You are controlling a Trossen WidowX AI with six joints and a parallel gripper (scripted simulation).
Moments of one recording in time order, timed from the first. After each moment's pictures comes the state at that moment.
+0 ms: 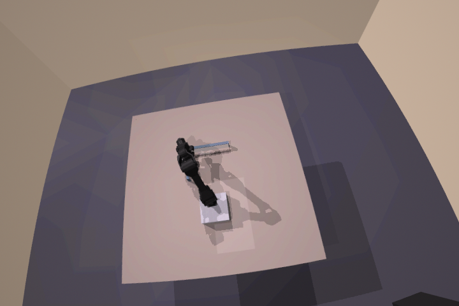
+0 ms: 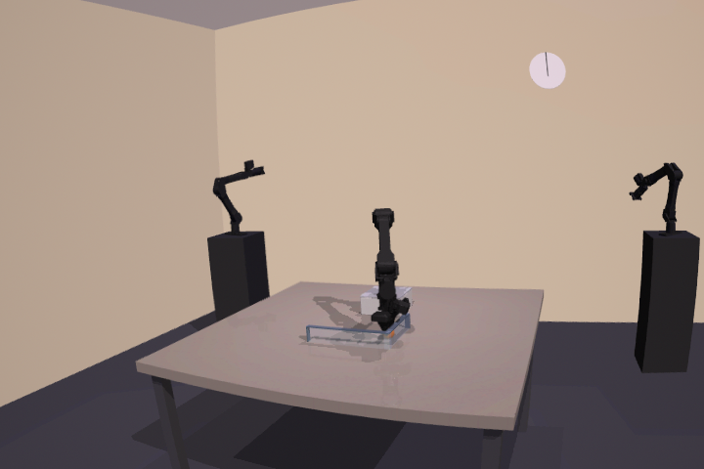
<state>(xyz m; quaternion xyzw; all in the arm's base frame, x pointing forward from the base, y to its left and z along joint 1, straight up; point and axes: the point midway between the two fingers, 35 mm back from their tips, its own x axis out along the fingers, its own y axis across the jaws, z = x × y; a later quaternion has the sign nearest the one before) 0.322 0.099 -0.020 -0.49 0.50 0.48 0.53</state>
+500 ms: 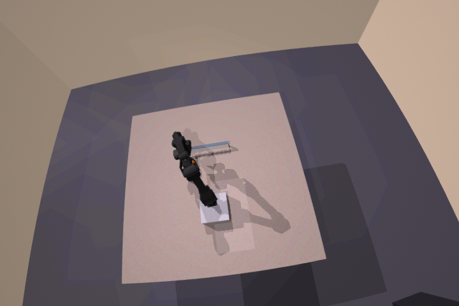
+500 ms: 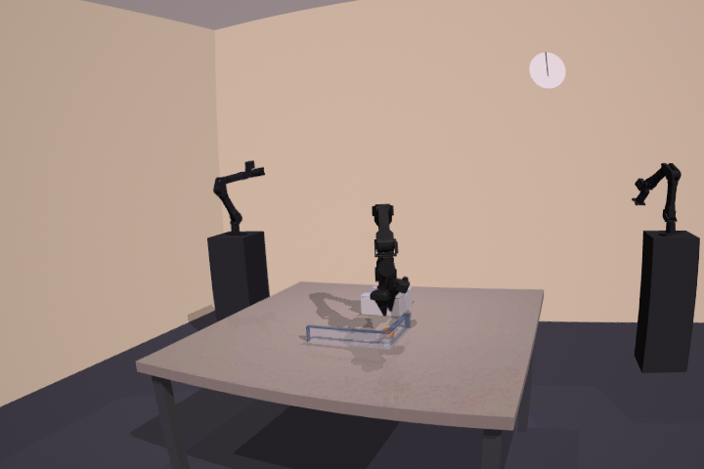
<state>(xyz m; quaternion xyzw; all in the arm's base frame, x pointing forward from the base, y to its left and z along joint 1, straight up) 0.321 0.098 0.057 -0.49 0.50 0.48 0.53</state>
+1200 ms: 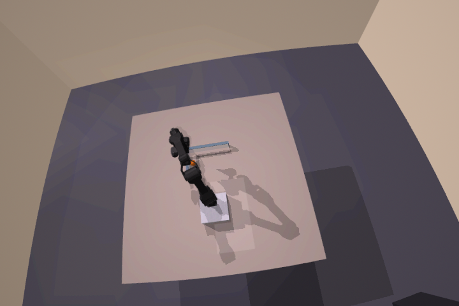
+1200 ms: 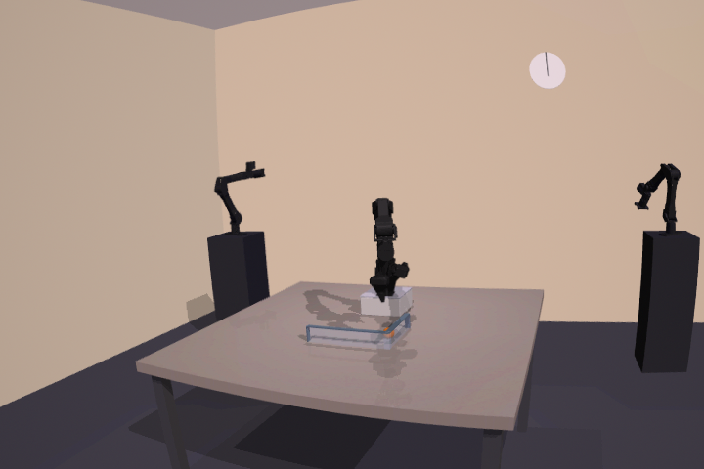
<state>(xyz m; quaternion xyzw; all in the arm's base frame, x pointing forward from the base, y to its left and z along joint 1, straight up) 0.316 0.096 0.112 -0.49 0.50 0.47 0.53</state>
